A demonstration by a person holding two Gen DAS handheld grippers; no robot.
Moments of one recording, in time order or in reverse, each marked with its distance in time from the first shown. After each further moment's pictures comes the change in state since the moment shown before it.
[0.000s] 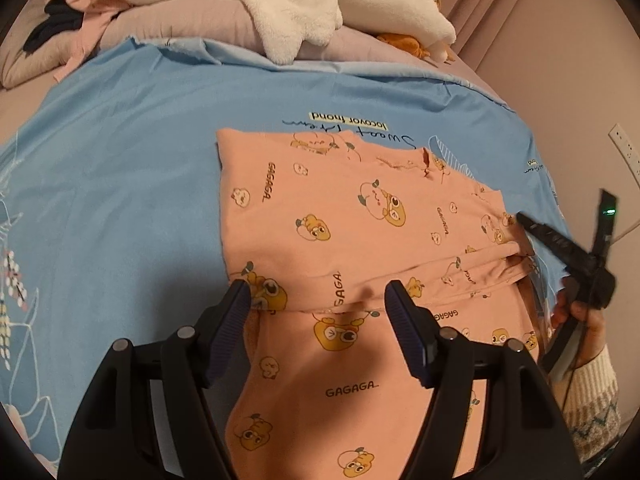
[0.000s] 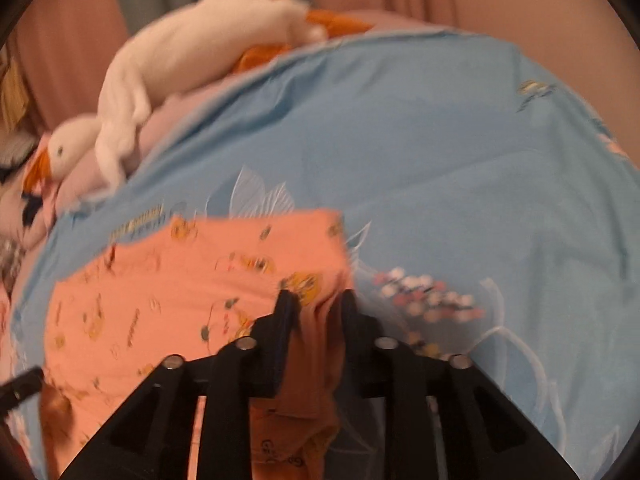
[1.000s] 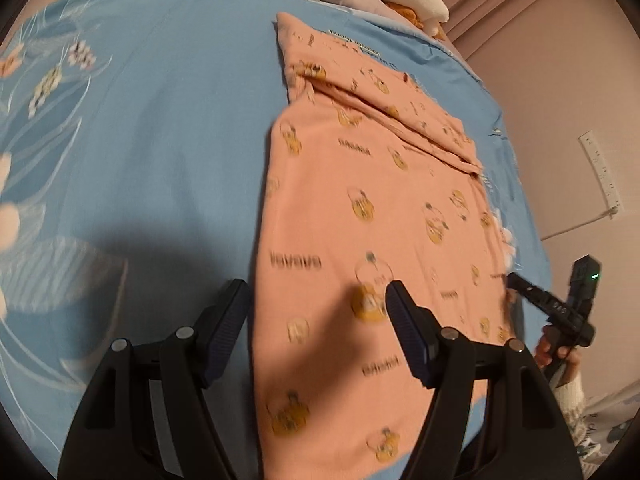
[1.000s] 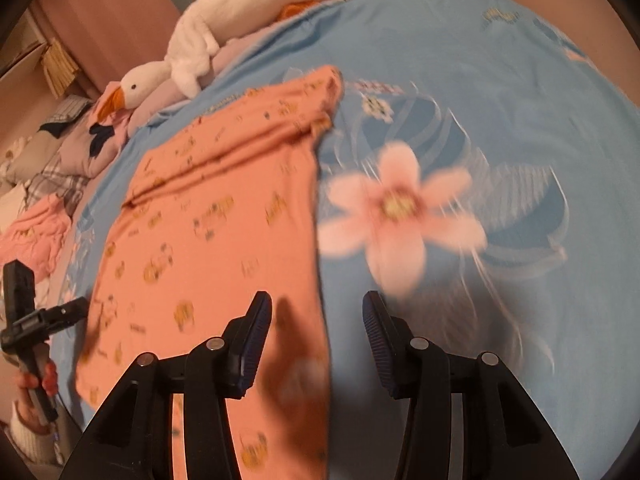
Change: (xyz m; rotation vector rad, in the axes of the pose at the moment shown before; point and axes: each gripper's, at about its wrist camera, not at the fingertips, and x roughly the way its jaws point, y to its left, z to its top) left arm -0.080 0.025 -0.147 -0.173 0.132 -0.174; right arm -0.121 -0.045 -0.131 -0.017 0.240 0.193
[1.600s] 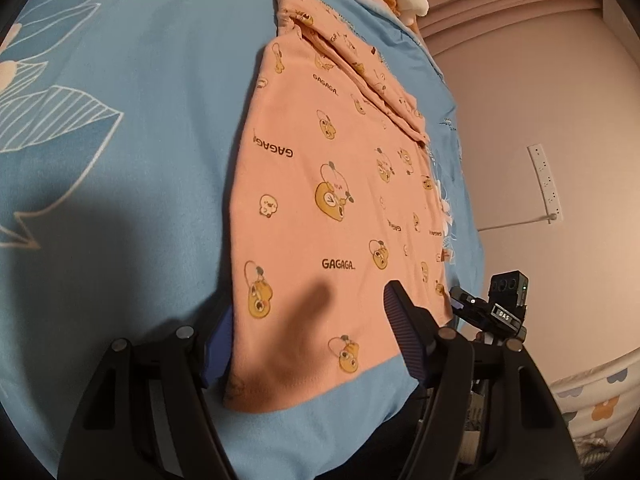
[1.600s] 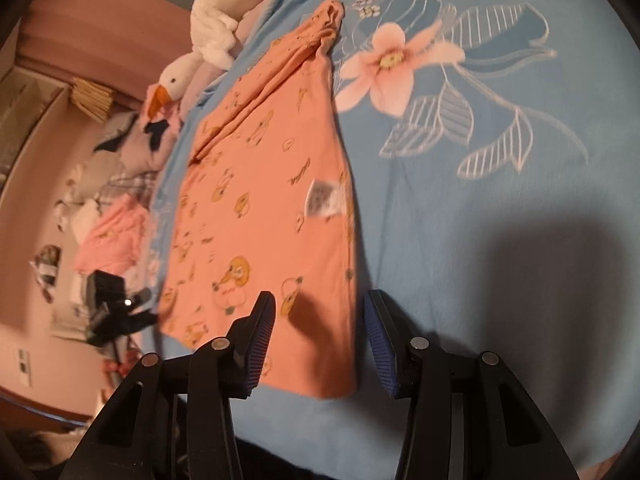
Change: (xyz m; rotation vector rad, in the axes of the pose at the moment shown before) left arm -0.014 0.010 -0.041 -0.116 0.103 -0.256; right arm -0.012 -0.023 -0.066 0.170 0.151 0.353
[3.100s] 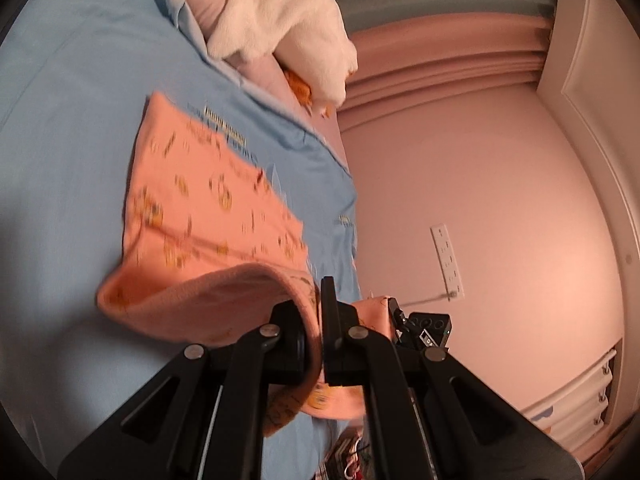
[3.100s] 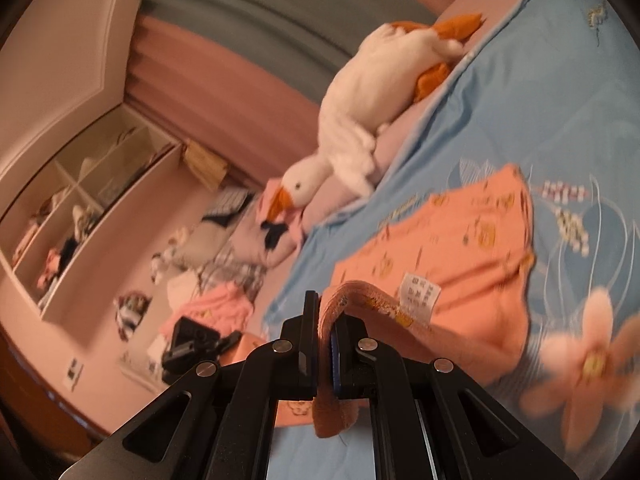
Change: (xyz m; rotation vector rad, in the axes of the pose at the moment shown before) left arm -0.028 -0.044 0.166 -0.056 -0.217 -0.378; right arm -0.012 0.079 0.143 -0.157 -0.339 0.397
